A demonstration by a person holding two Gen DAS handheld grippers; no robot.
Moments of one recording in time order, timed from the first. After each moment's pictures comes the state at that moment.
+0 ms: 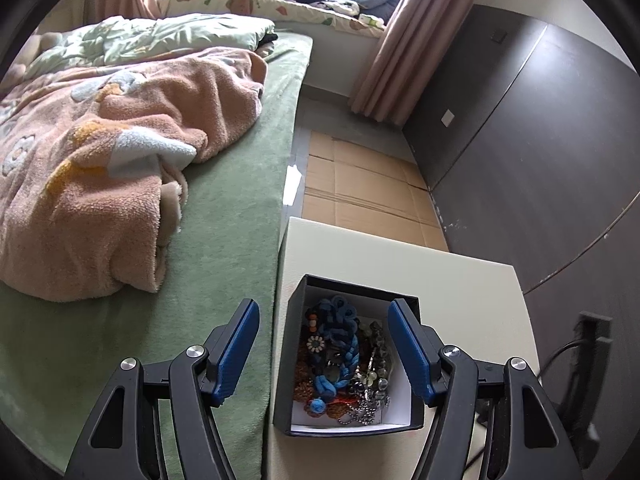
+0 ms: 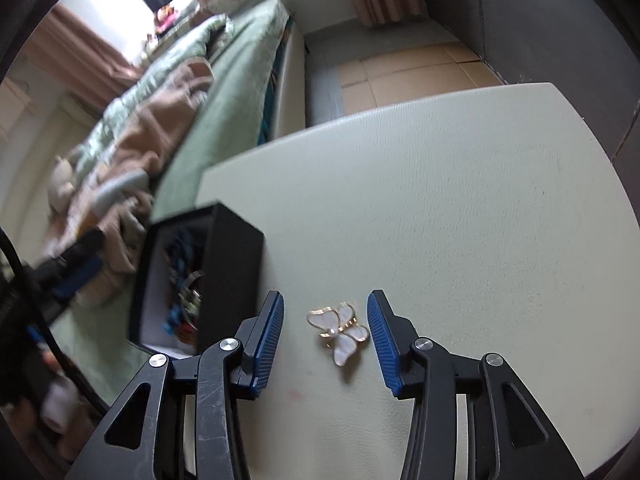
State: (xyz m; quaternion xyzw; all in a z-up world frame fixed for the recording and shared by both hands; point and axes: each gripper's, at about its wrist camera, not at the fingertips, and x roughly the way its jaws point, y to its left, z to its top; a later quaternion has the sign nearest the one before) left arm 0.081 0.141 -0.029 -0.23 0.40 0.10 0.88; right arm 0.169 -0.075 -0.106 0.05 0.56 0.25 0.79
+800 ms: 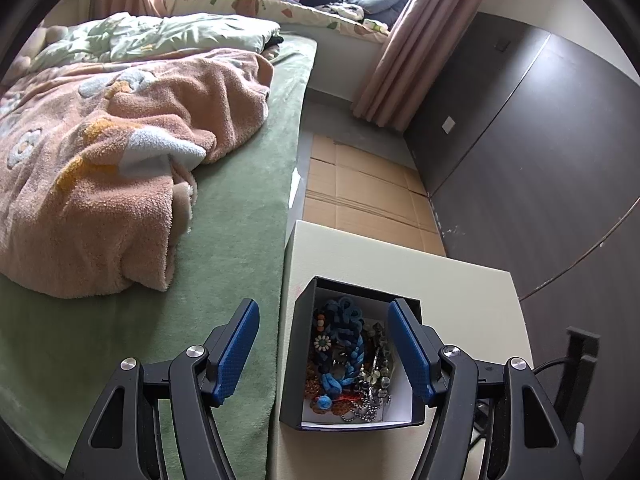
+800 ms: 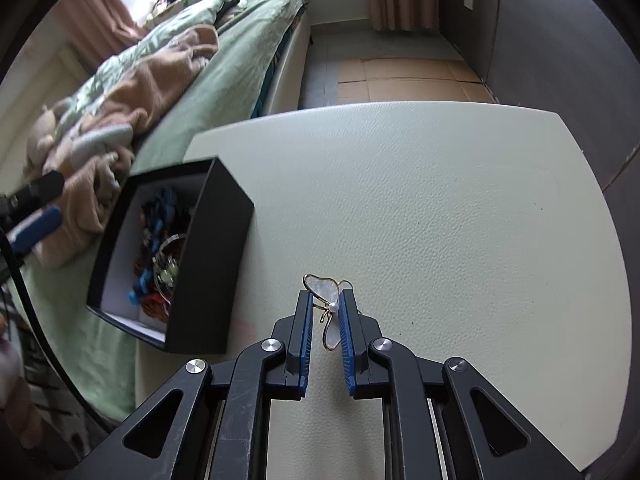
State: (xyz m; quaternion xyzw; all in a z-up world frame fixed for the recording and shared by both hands) left arm 0.075 0.150 -0.025 -0.24 0.40 0.10 0.88; right arm 0.155 -0.069 -0.107 -0.03 0.54 0.24 0.81
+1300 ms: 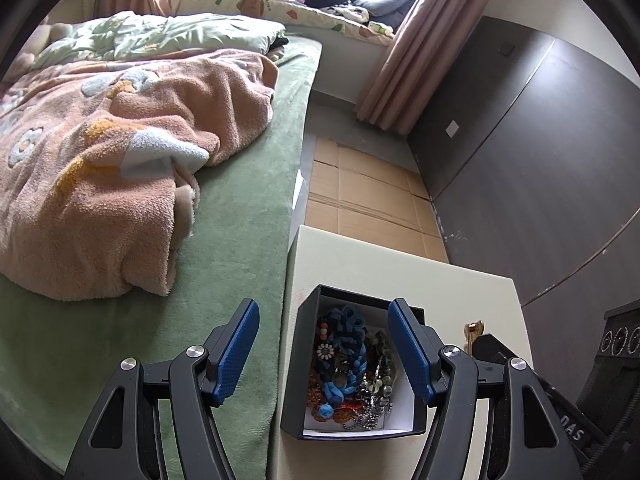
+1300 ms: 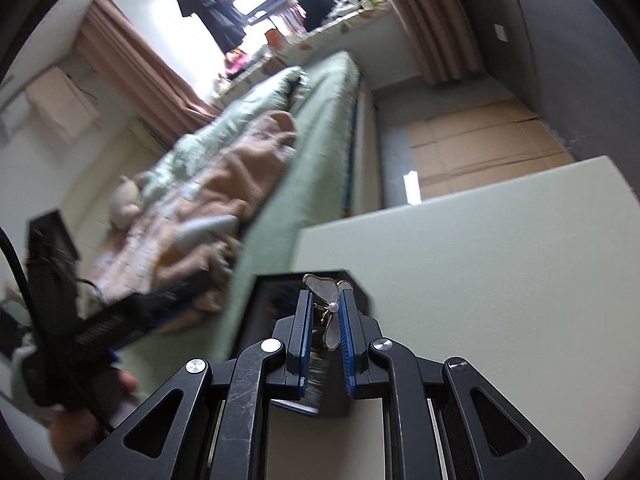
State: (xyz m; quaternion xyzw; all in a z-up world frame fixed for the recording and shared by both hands) left arm 0.078 0.154 -0.025 -0.25 0.39 0.11 0.88; right arm 0.152 -0.046 -0.056 0.12 0.43 0.37 0.81
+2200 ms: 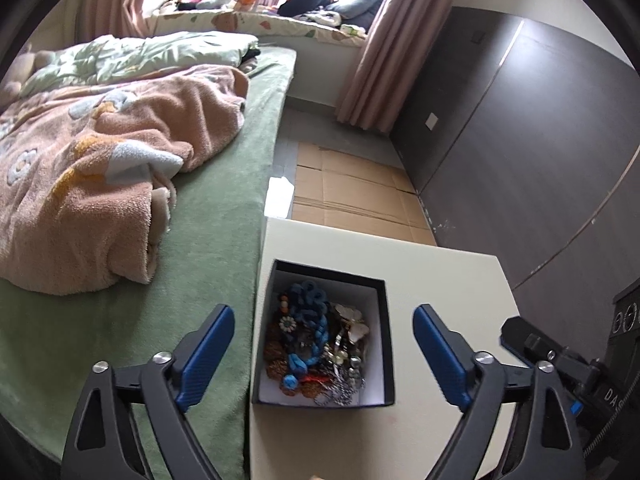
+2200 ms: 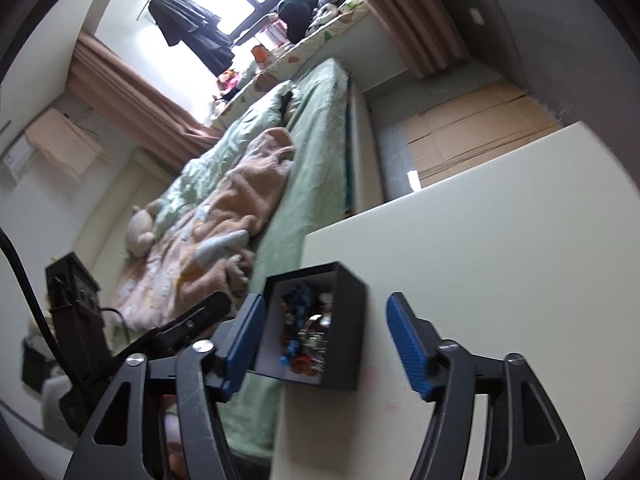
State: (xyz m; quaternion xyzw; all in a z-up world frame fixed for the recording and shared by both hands) left arm 0.062 0.110 -0.015 -0.21 0.38 0.09 0.90; right arm 0.142 -0.094 -0.045 0.17 0.44 0.34 0.81
